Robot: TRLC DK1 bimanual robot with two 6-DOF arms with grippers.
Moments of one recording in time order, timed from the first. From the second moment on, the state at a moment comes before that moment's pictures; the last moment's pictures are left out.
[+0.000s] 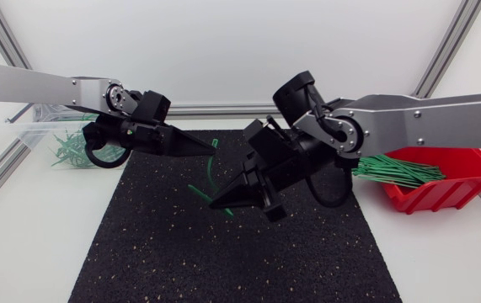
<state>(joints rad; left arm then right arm) -0.21 2.03 1.44 -1.08 1.47 0.86 0.57 1.67 1.08 -0.40 -0.97 -0.54</state>
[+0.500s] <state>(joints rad) -0.22 2.03 1.41 -1.07 1.48 0.92 0.65 1.54 1.07 -0.29 -0.69 -0.35</state>
